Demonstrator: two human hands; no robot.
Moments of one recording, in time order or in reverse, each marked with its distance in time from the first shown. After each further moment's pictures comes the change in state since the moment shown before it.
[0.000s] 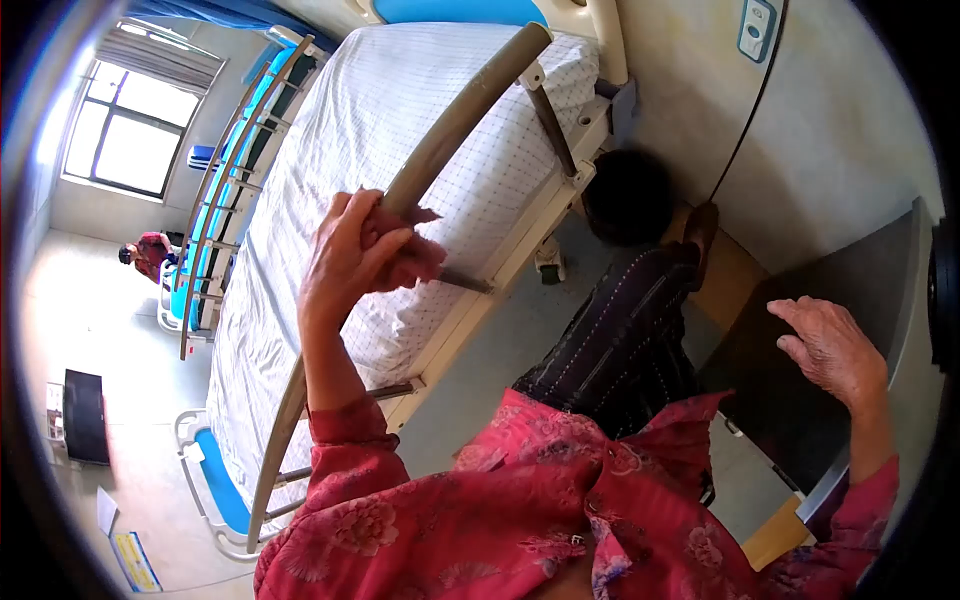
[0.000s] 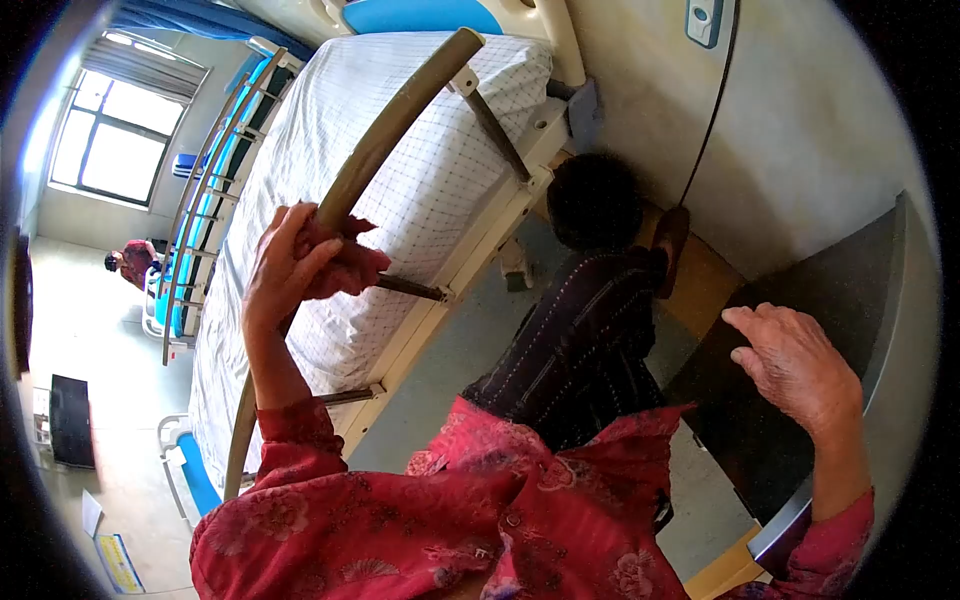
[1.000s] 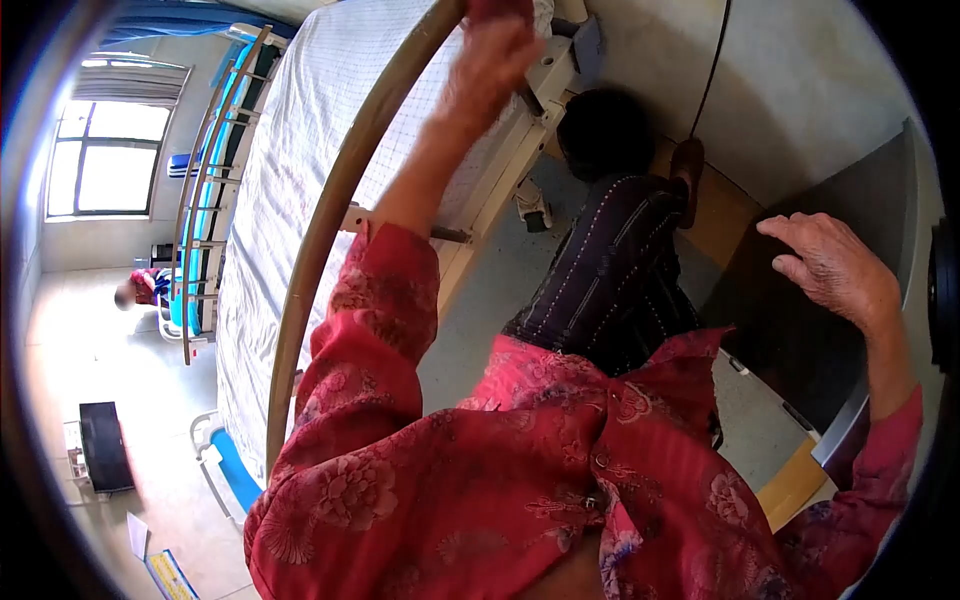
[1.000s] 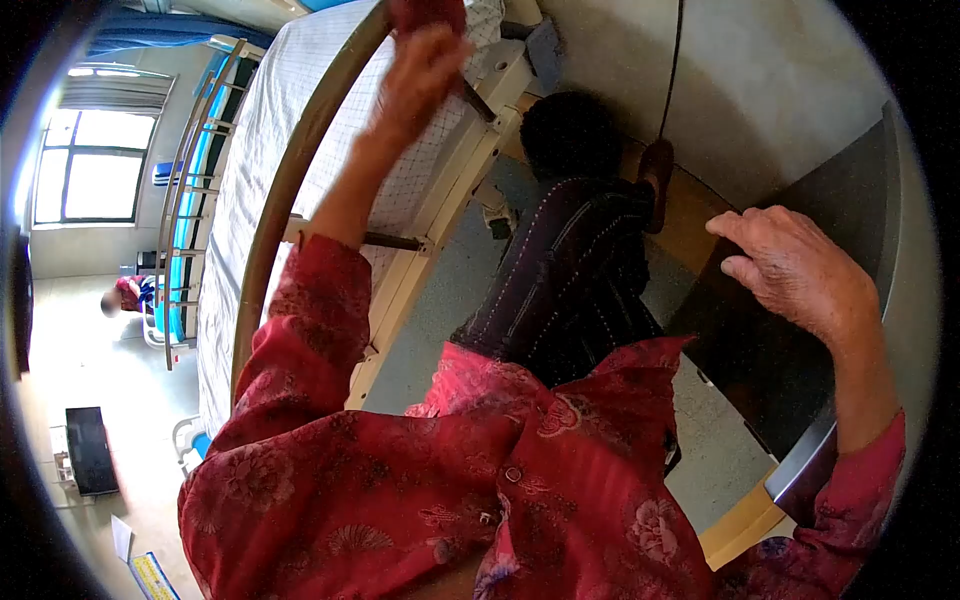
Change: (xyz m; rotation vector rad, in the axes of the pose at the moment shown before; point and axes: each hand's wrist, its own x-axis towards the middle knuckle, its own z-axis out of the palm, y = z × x) left_hand 0.167 0.050 0.181 0.237 0.453 0.908; right_hand 0.003 0.005 0.003 0.028 -0.016 0.018
